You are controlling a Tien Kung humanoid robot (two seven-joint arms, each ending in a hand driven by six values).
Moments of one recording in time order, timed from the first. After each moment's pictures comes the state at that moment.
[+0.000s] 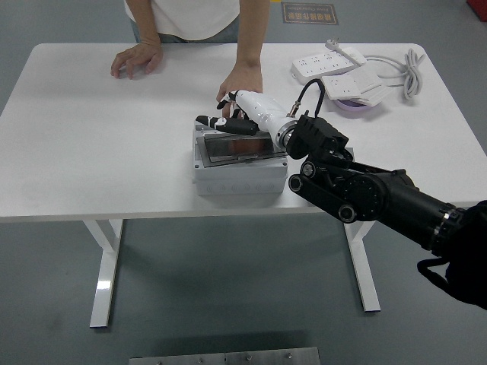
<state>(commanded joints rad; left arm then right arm) -0.19 0.34 -0.75 -0.44 0.79 0.23 0.45 0.97 -0.06 0.41 0.81 -1.50 -0.22 -0.12</state>
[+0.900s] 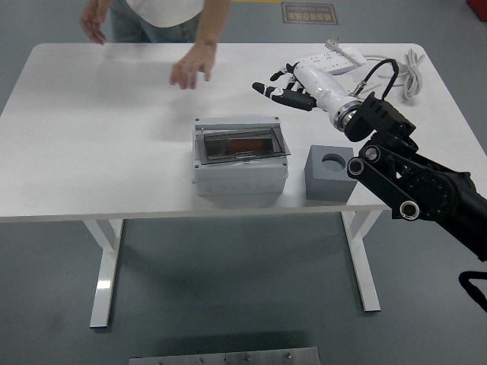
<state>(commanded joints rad) -0.16 0.32 -0.74 -0.44 0.75 0.23 0.46 0.78 -0.28 0.81 1.11 -1.67 -0.09 -0.18</state>
